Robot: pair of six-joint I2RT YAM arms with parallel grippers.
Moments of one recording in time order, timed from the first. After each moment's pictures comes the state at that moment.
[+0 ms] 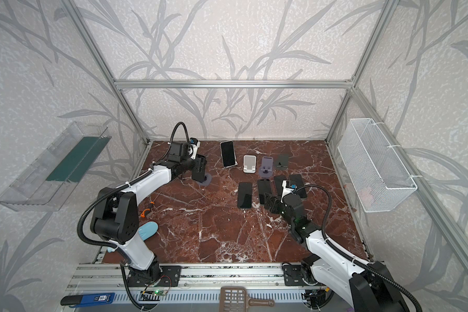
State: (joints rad) left arm -0.23 1.72 1.24 -0.24 0.09 0.01; right arm 0.43 0.97 0.29 0.25 0.05 0.55
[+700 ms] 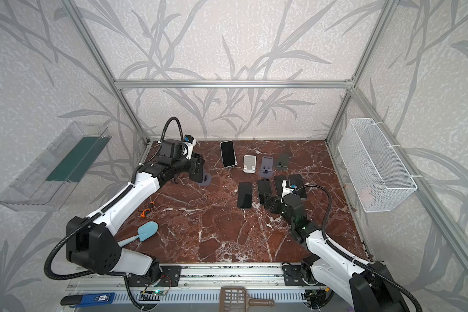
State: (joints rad) left arm -0.33 1.44 1.24 -0.47 0.03 -0.05; right arm 0.43 0.96 0.29 0.25 0.04 0.55
